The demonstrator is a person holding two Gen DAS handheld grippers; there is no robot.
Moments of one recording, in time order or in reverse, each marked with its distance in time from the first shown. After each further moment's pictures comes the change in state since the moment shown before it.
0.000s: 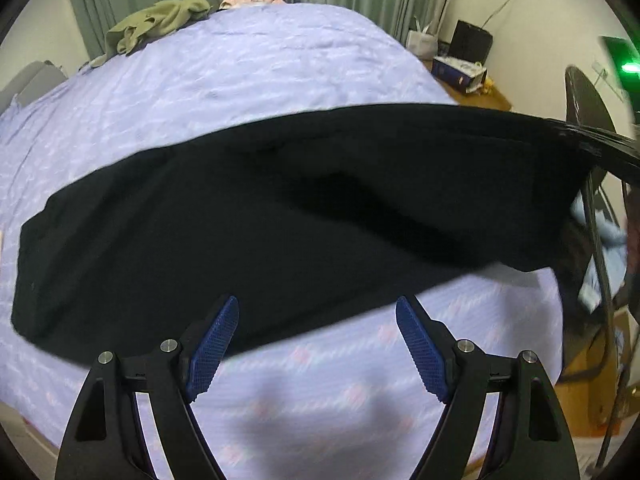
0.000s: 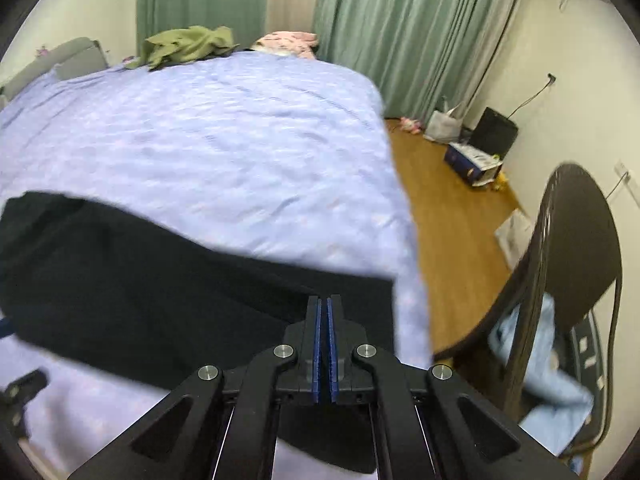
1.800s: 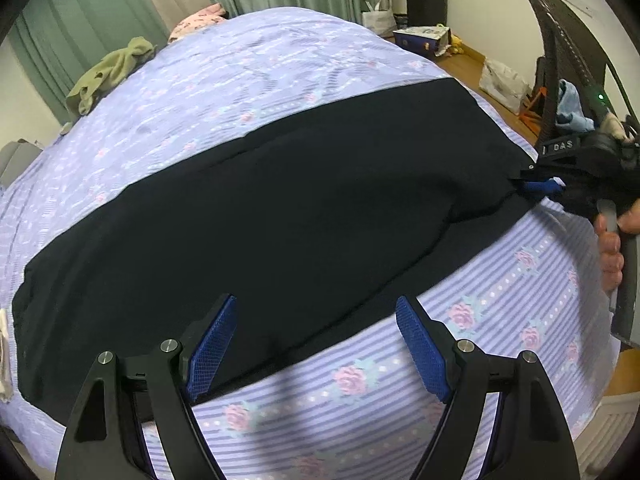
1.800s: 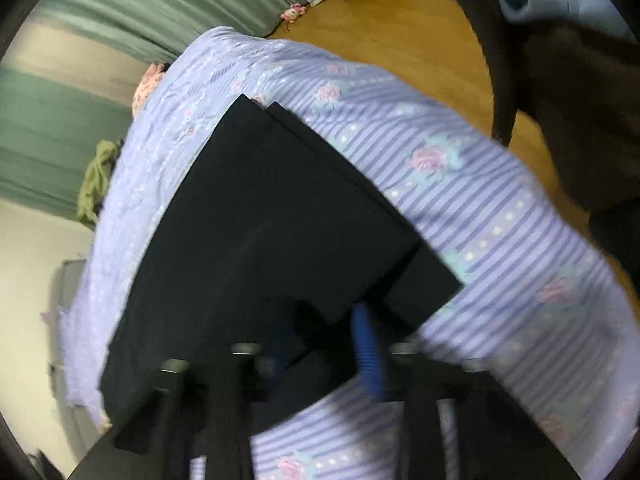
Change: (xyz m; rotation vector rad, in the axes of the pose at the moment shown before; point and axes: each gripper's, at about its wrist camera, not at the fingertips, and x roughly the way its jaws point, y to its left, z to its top) left arm 0.085 -0.082 -0.021 0.257 -0.022 0.077; right arm 0.163 -0.101 -0.173 0.962 0.232 0.398
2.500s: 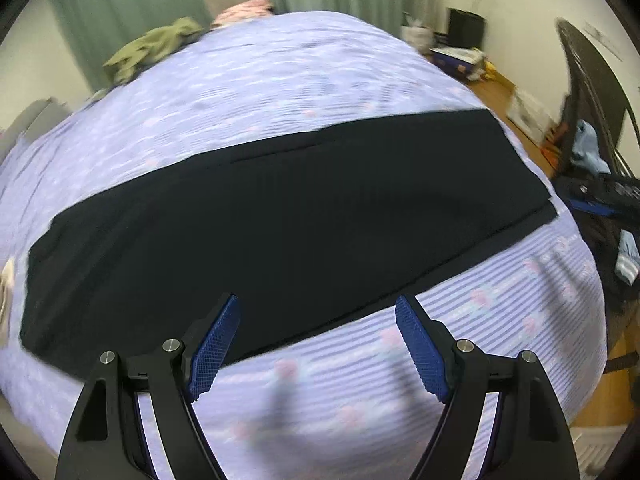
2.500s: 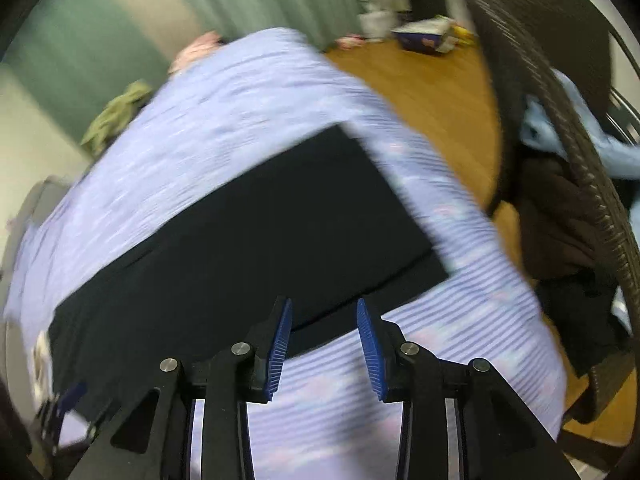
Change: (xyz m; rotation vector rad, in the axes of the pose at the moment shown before) left arm -0.052 0.066 -0.037 -0.172 -0.021 0.064; right arm -0.079 0.098 -0.068 -0.414 -0.097 -0.138
